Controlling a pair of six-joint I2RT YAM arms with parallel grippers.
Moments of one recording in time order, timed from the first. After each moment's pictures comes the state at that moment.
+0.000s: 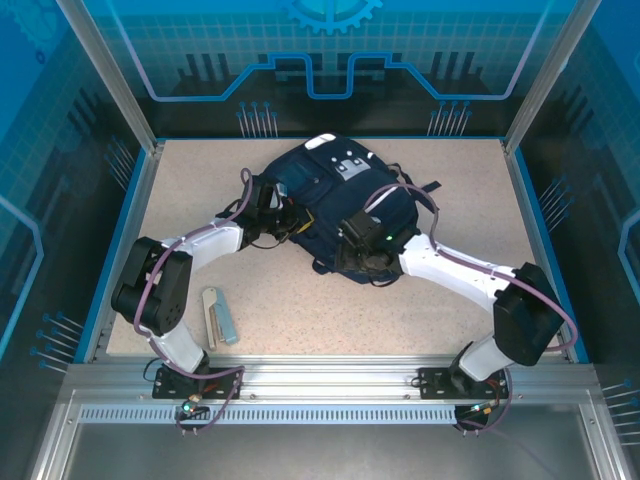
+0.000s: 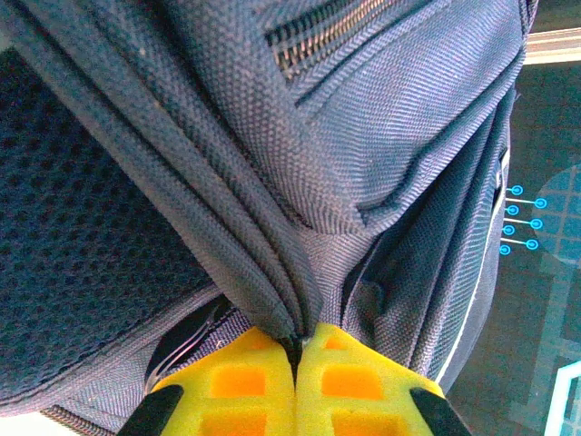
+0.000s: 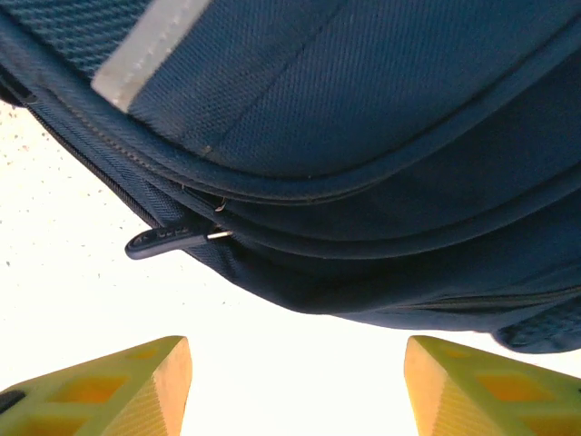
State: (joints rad) left arm -0.33 1.70 1.01 -0.02 0.49 -1.03; right arm 0.78 1.54 1.12 -0.72 0.14 0.87
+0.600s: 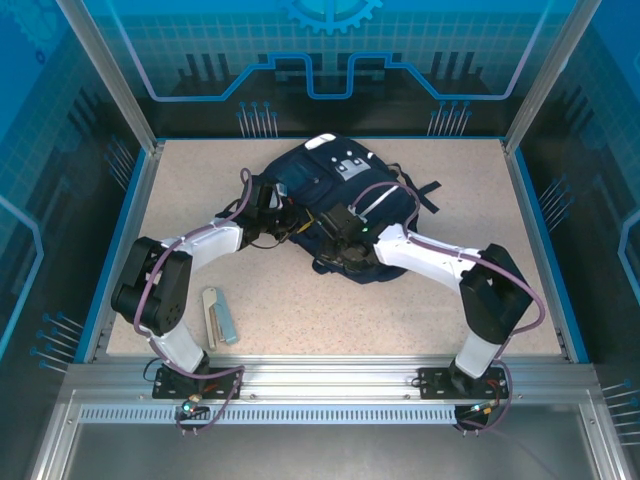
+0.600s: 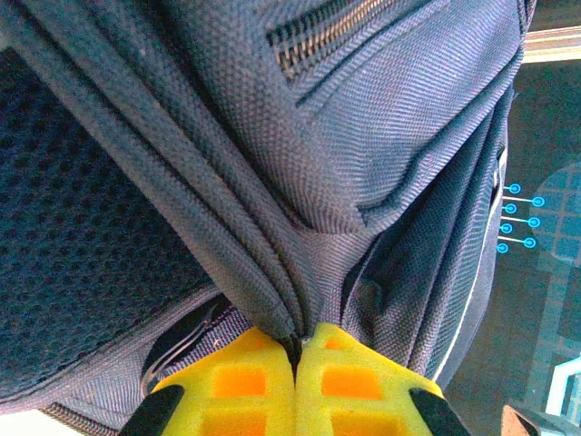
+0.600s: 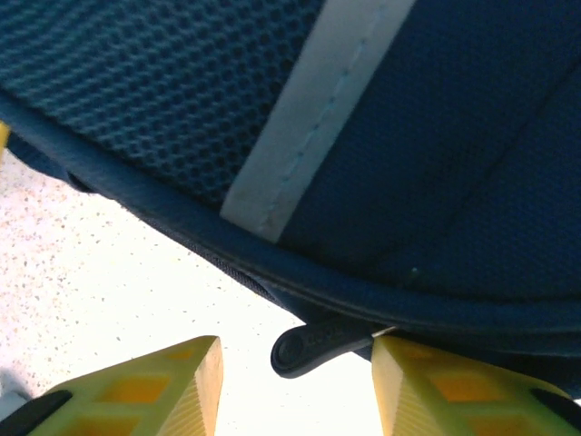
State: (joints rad) left arm -0.33 1.70 1.01 -0.02 0.50 -1.03; right arm 0.80 1.72 1.26 -0.65 0.11 1.12
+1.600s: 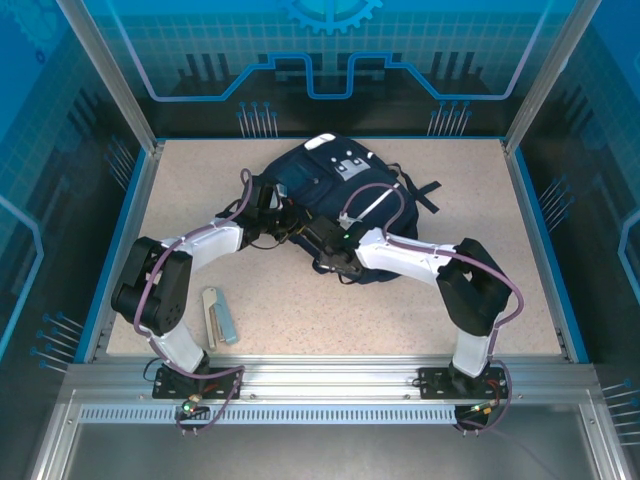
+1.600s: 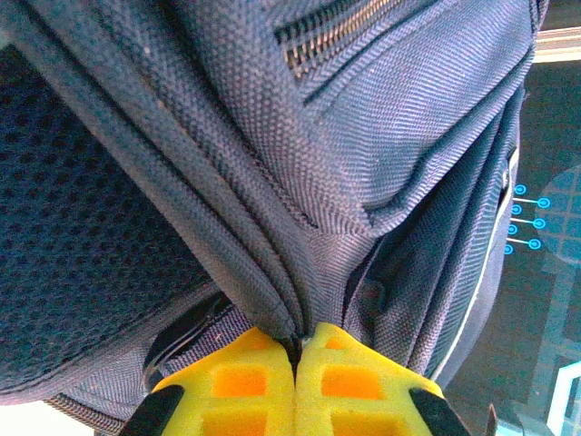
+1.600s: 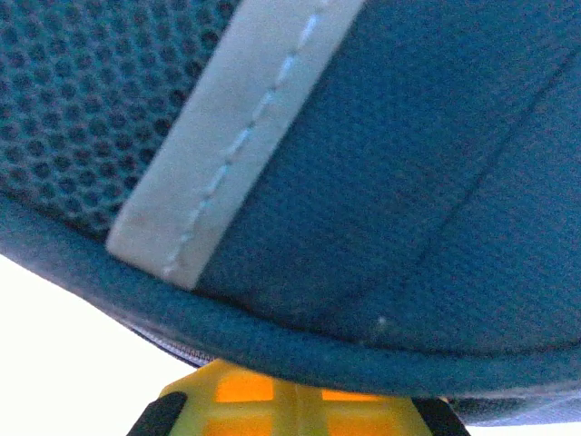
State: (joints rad) left arm -0.33 1.70 1.01 -0.04 0.49 -1.03; right arm 0.87 1.82 1.30 -0.74 0.35 1.08
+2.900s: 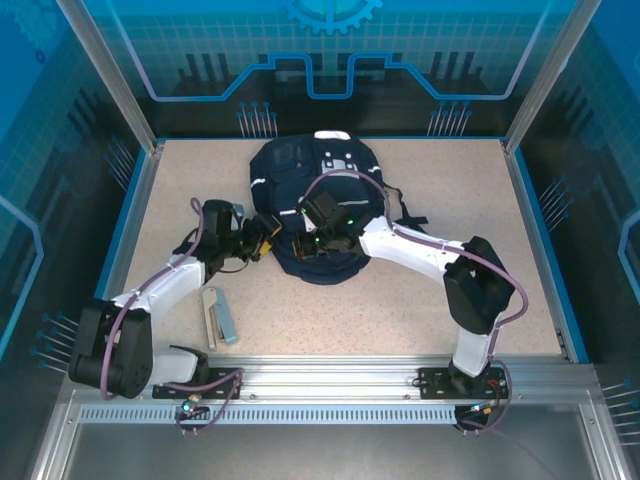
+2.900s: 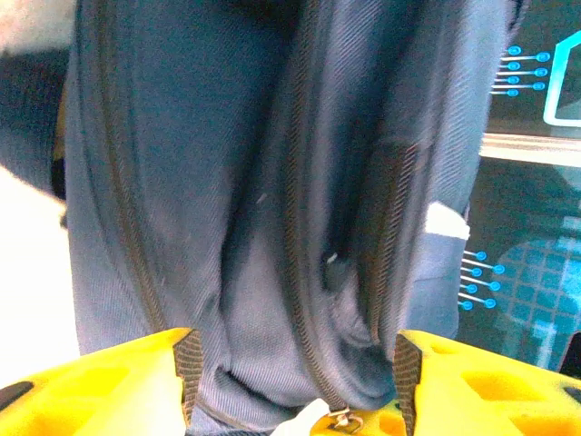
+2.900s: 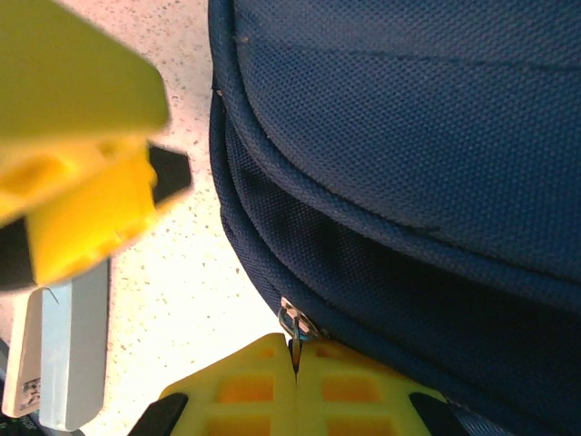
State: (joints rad) left arm -0.19 1.30 0.67 -0.04 0.47 -1.18; right arm 0.83 1.82 1.41 -0.51 -0.14 0.54
